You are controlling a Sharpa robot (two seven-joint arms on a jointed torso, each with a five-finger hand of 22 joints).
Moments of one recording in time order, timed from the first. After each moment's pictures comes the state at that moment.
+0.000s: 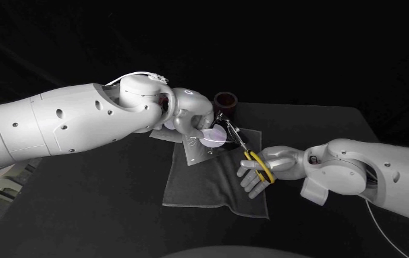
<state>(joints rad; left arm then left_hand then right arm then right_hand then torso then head) 1.45 -0.70 -0.16 1.52 -1.62 0.15 0.13 1.48 -0.15 0.53 0.14 0.04 0.99 0.10 0.55 0.26 0.96 0.07 0.68 0.16 0.85 0.03 0.92 0.42 0.16 0.62 0.15 1.06 0.60 1.21 -0.99 -0.22 1.65 -0.27 0.21 -0.17 1.19 -0.02 -0.23 0.29 0.05 0.56 0.17 0.33 0.62 0.89 0.23 0.18 0.08 0.76 0.19 0.17 0.35 0.11 0.75 0.29 0.09 0.07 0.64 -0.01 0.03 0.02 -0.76</state>
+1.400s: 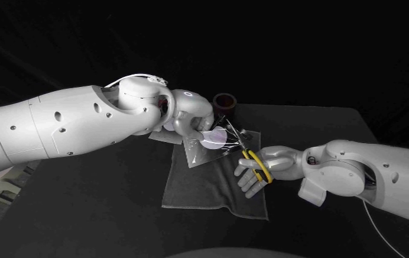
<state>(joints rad) 1.45 -0.70 -0.16 1.53 -1.63 0.14 0.14 1.48 -0.15 0.53 0.14 0.04 0.99 0.10 0.55 0.26 0.96 0.07 0.68 0.16 0.85 0.03 0.92 0.42 0.16 0.62 0.15 1.06 0.60 1.21 -0.99 -0.22 1.67 -0.25 0.20 -0.14 1.18 -0.01 -0.22 0.29 0.05 0.57 0.17 0.35 0.62 0.90 0.23 0.20 0.08 0.76 0.19 0.18 0.34 0.11 0.74 0.30 0.09 0.07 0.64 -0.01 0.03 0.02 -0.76</state>
